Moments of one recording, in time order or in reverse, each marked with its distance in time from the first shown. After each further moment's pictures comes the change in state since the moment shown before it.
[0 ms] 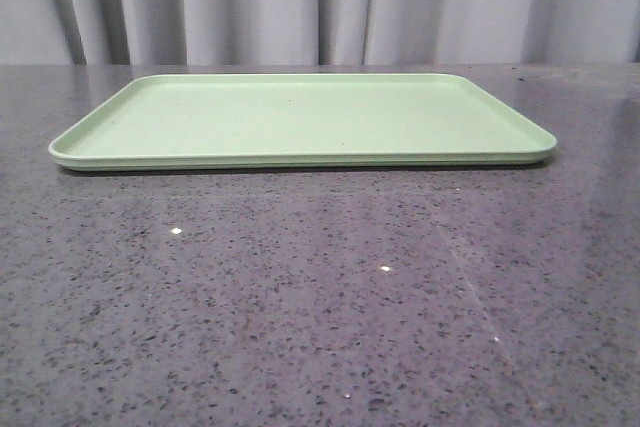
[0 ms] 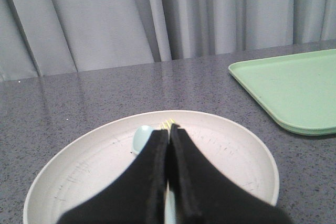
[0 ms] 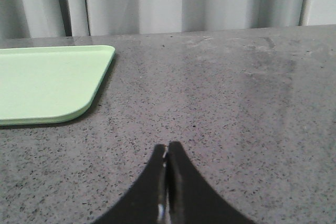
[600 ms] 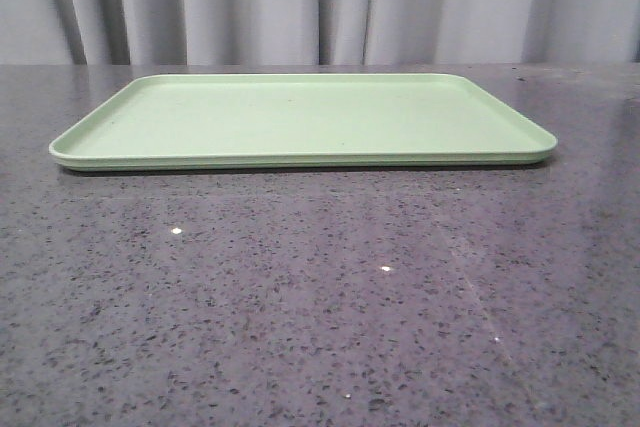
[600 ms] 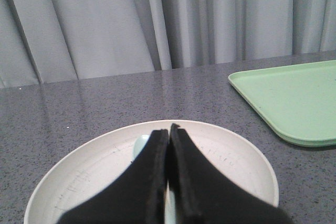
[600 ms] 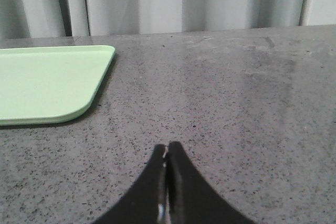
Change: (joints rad) left arm 0.000 0.000 0.000 -0.008 -0.028 0.000; right arm 0.000 0.000 0.000 0.000 0.000 0.000
